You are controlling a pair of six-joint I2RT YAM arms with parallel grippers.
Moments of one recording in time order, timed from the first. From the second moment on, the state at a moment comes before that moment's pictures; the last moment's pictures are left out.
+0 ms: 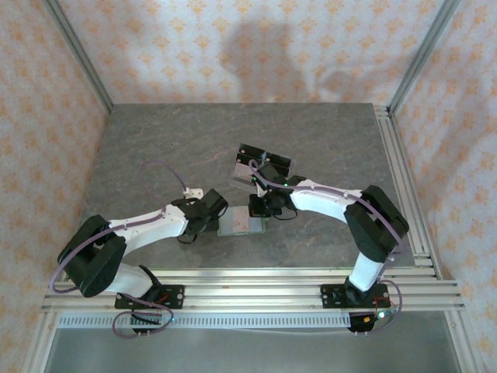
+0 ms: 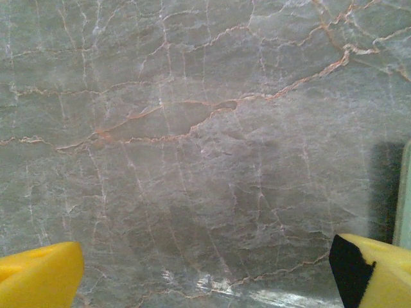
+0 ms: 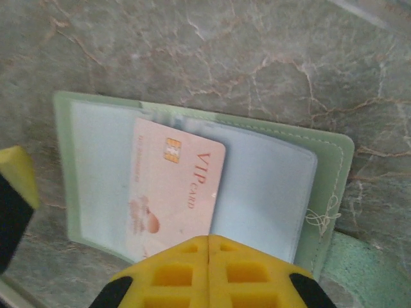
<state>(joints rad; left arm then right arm) -0.67 1.41 0.71 -0.65 -0.47 -0.83 0.76 1.73 1.07 -0.46 -0.25 0.62</state>
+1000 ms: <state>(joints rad) -0.67 1.46 0.68 -0.57 -0.45 -0.83 0.80 1.88 1.17 -0.50 -0.27 0.60</state>
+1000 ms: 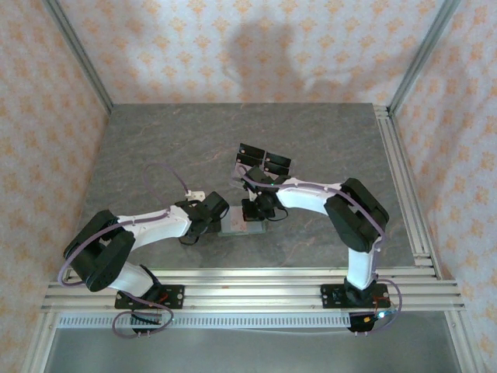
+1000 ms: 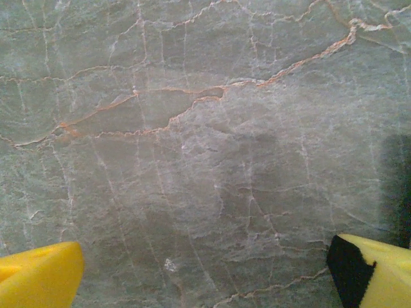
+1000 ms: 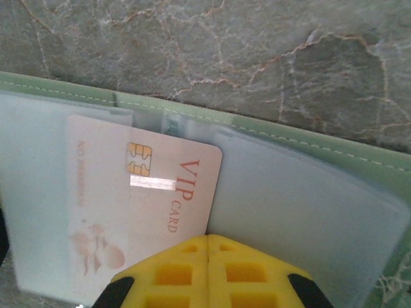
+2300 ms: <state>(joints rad) -0.67 1.46 0.68 -0.63 -0.50 -0.89 0.81 1.88 1.20 -0.46 -0.29 0.63</state>
